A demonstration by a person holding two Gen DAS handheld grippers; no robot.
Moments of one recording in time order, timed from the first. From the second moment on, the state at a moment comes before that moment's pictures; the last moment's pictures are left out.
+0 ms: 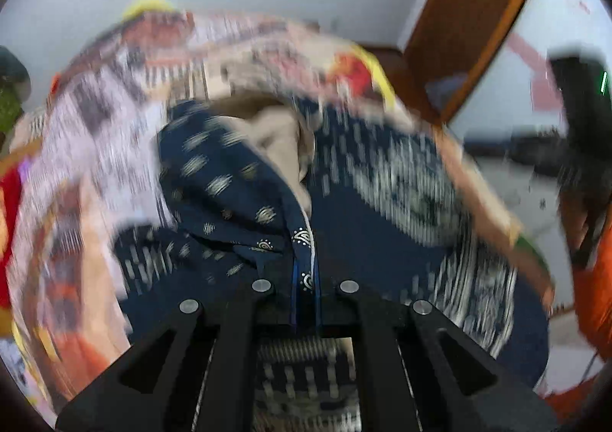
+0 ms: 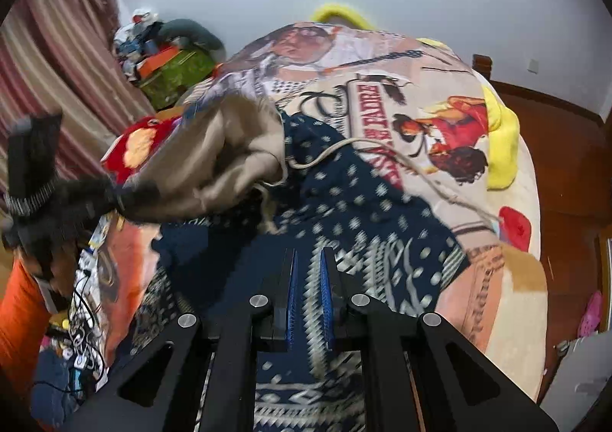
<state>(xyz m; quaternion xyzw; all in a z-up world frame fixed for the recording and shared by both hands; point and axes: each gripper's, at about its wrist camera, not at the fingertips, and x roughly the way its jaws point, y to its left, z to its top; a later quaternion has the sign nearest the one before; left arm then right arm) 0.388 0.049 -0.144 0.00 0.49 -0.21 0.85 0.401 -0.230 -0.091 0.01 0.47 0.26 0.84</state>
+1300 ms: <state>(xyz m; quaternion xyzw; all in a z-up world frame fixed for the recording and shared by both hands) 0.430 0.048 -0.112 0.00 0.40 -0.15 0.90 0.388 -0.237 -0.213 0.08 0.62 0.23 0.75</state>
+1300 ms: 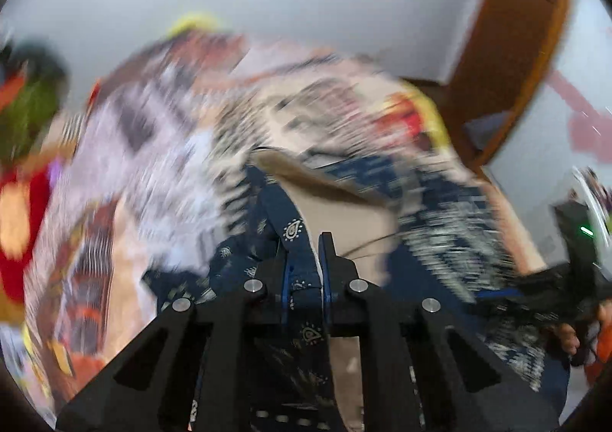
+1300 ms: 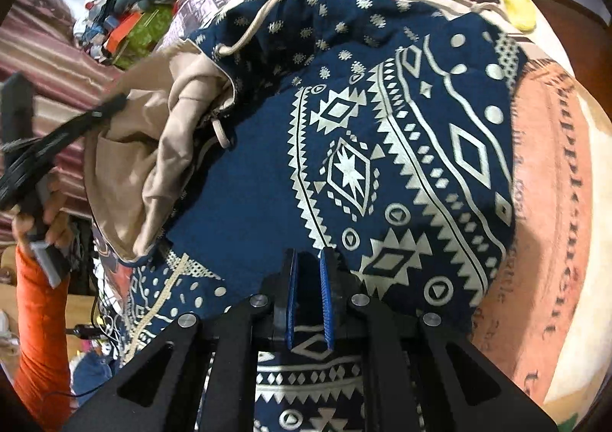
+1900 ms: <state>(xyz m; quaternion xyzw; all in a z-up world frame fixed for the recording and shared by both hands) 0.268 -0.058 -0.156 0.09 0.48 -0.34 0.81 0.302 -0.290 -0.094 0.07 0.50 0.19 0.84</state>
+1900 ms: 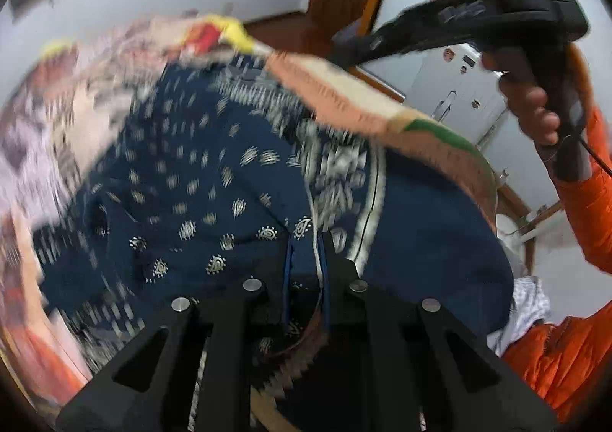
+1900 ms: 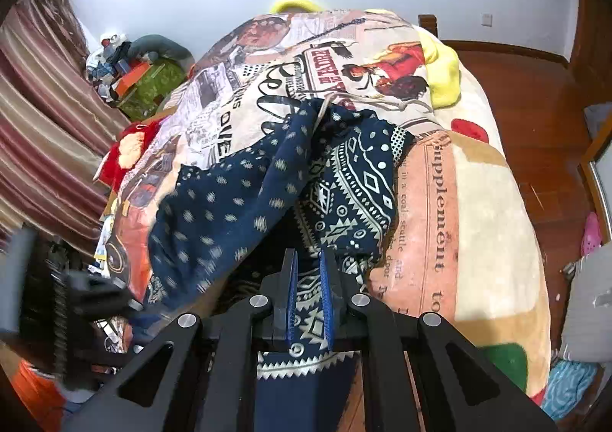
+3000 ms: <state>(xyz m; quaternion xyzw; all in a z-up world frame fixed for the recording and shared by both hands) 0.329 0.078 -0.202 -0.18 0.50 -0.15 0.83 0.311 -0.213 -0.192 0.04 0.60 0.23 0.77</state>
